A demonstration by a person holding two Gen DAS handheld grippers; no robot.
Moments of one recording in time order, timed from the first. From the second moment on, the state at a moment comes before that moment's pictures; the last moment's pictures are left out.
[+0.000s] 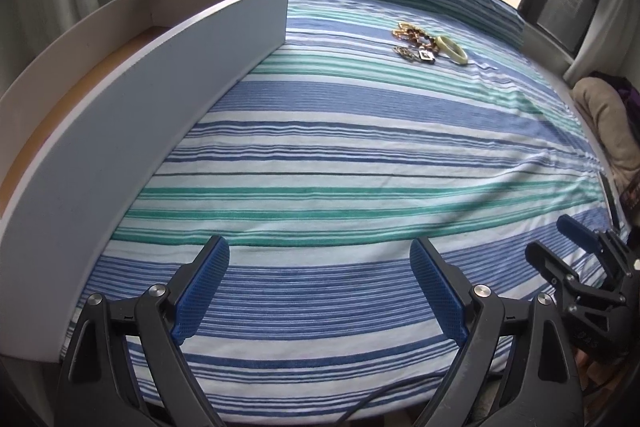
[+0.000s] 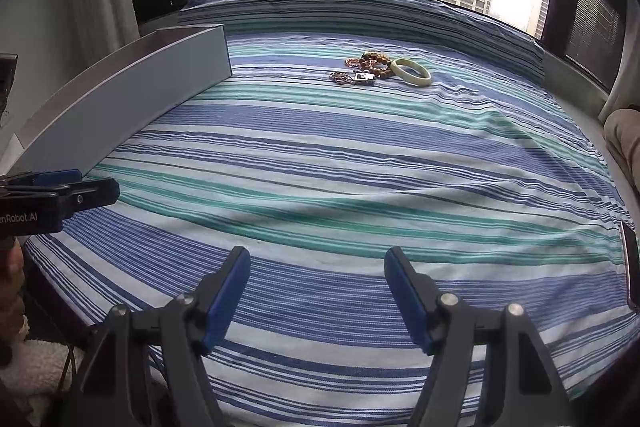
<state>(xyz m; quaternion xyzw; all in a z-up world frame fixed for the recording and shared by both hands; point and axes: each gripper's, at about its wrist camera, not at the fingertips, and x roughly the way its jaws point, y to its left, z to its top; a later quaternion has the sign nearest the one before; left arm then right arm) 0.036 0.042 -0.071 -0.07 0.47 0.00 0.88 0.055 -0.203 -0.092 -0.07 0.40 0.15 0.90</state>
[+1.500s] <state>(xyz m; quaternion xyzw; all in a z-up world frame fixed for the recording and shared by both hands) 0.342 -0.069 -0.111 0.05 0.45 -0.20 0.87 0.105 -0.298 -0.112 0.05 0.43 0.11 0.90</state>
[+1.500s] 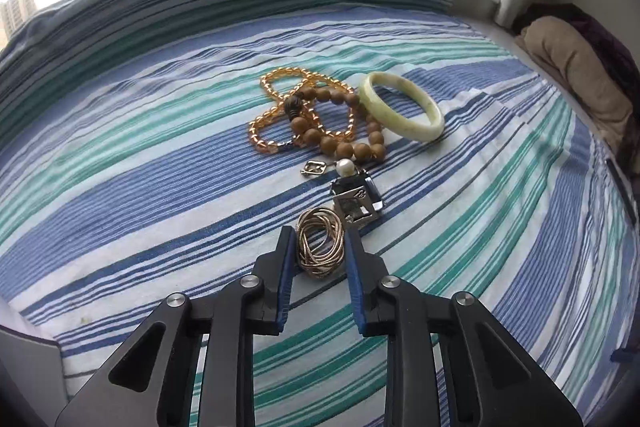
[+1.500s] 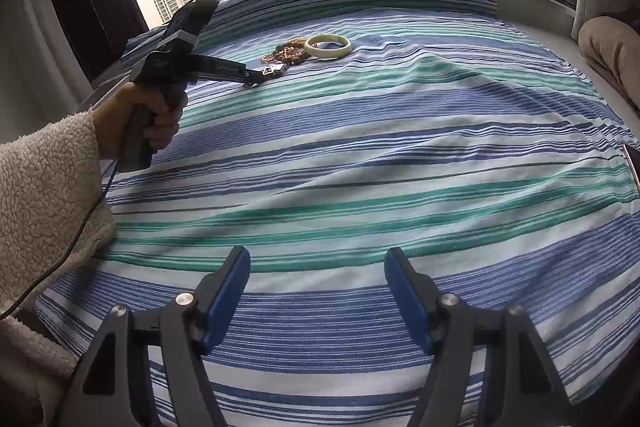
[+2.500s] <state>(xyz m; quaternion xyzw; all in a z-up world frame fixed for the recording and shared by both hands) 0.091 0.044 -0.096 -0.03 0.48 -0.06 0.87 0.090 -0.268 -0.113 0.06 0.47 0.18 0.86</state>
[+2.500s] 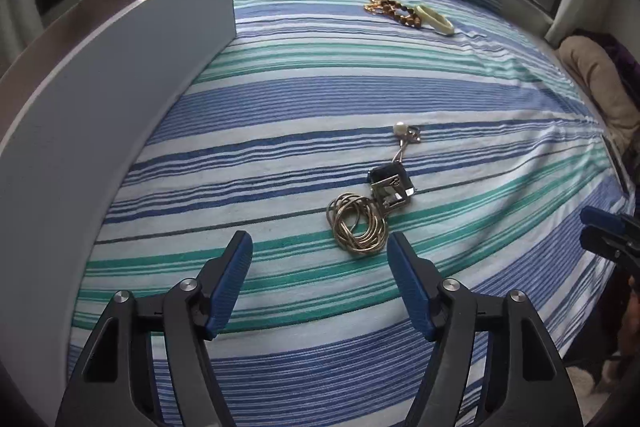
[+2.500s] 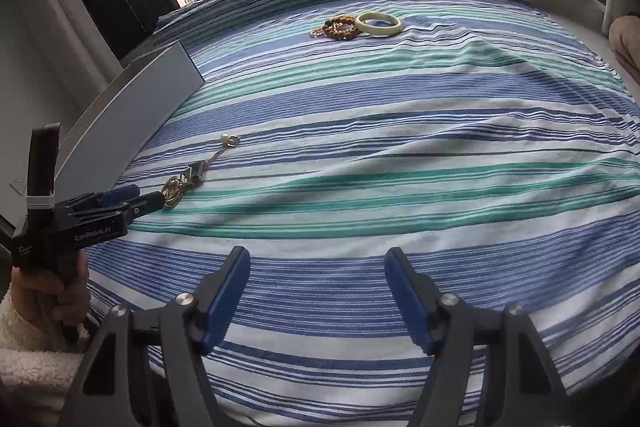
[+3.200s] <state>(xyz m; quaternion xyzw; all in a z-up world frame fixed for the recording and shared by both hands) 0.046 0.098 -0.085 -0.08 0.48 0.01 0.87 0.442 -0.232 -0.091 -0.03 0.52 0.18 0.84</state>
